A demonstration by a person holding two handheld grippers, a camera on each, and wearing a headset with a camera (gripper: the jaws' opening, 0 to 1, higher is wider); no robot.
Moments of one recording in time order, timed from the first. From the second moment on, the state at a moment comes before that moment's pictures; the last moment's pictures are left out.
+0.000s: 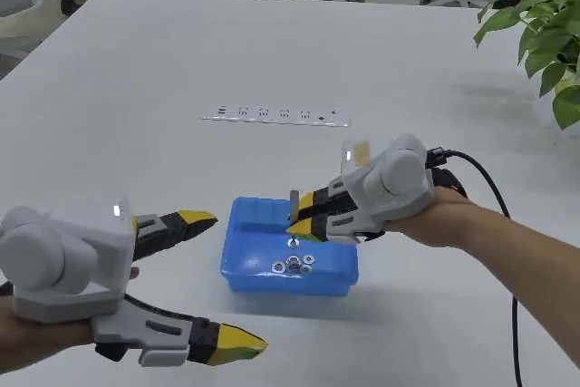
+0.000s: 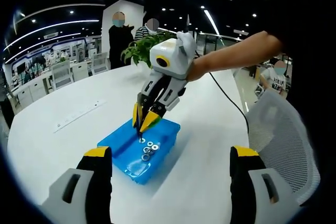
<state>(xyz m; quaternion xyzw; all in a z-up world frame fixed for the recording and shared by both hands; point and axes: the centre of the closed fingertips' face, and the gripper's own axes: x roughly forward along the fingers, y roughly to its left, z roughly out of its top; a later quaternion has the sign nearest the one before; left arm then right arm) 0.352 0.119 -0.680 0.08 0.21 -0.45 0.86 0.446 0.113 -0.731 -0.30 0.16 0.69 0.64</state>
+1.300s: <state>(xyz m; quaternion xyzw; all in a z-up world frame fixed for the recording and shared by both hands) 0.406 0.100 -0.685 0.14 0.22 -0.50 0.83 0.453 0.106 -0.759 -0.30 0.17 0.69 0.64</state>
